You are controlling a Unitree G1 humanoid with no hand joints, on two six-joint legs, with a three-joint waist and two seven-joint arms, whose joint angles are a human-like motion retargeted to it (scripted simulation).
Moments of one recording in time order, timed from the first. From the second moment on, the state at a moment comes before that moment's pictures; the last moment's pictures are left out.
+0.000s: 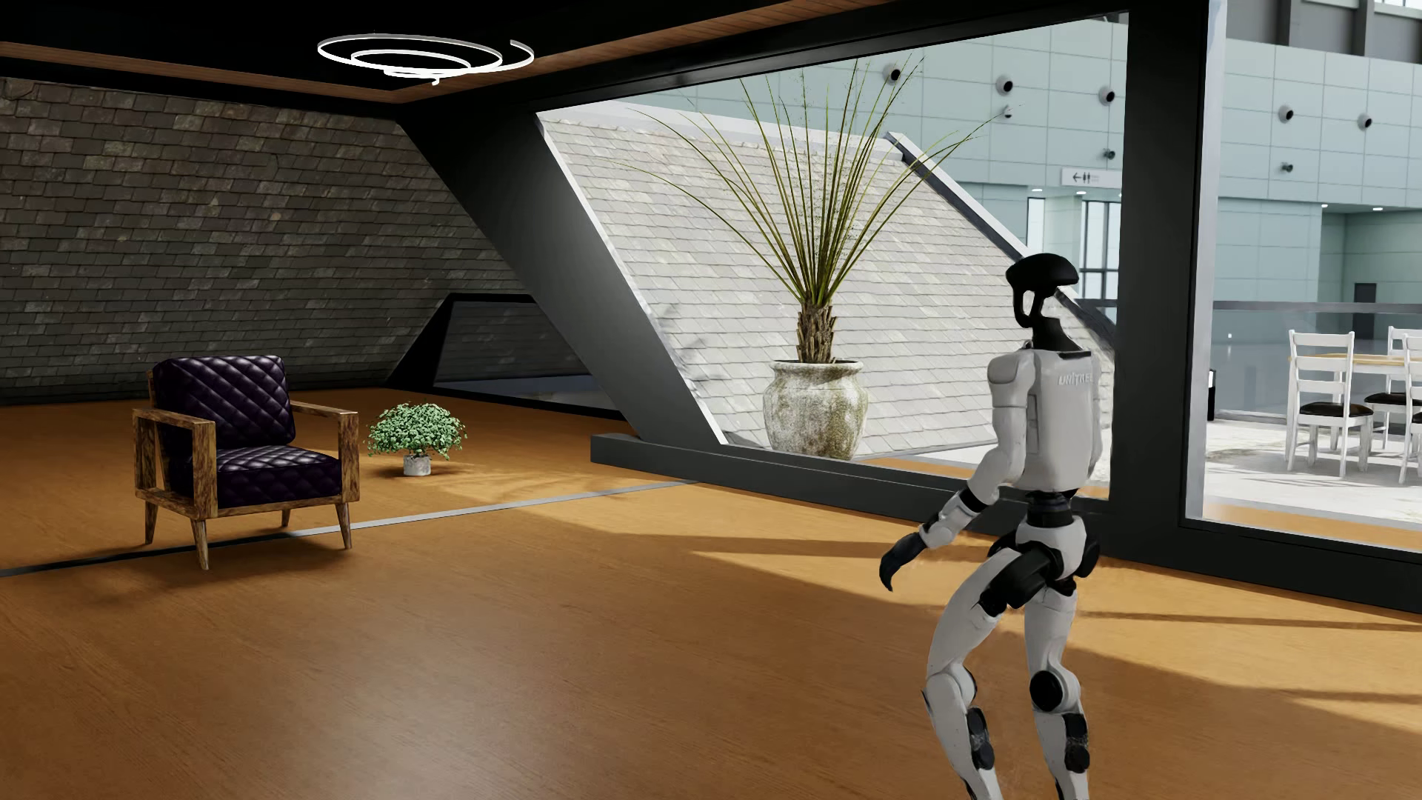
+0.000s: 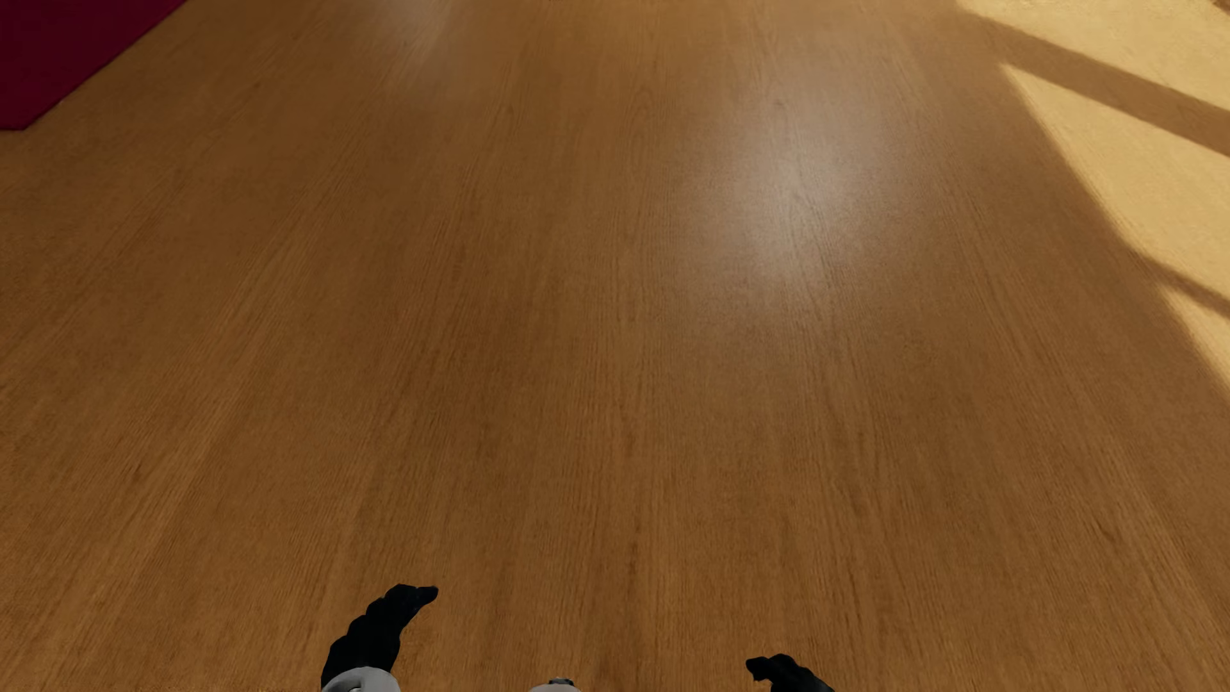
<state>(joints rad) -0.57 -0.11 -0.02 0.05 0.10 0.13 -0.11 -0.31 0.03 1.03 0.42 0.06 0.07 -0.15 -0.33 0.17 -0.04 -0.07 -0.02 -0.02 0.09 0.69 0.86 0.72 -0.83 0.09 0.03 0.25 -0.17</state>
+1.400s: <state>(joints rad) -0.52 -0.14 0.00 0.10 0.14 0.12 -0.02 -0.22 0.02 1.12 0.44 0.08 0.02 -0.08 -0.28 0.16 -0.07 -0.03 -0.05 -0.29 0.05 0.88 0.84 0.75 -0.84 0.15 0.07 0.17 -0.19</state>
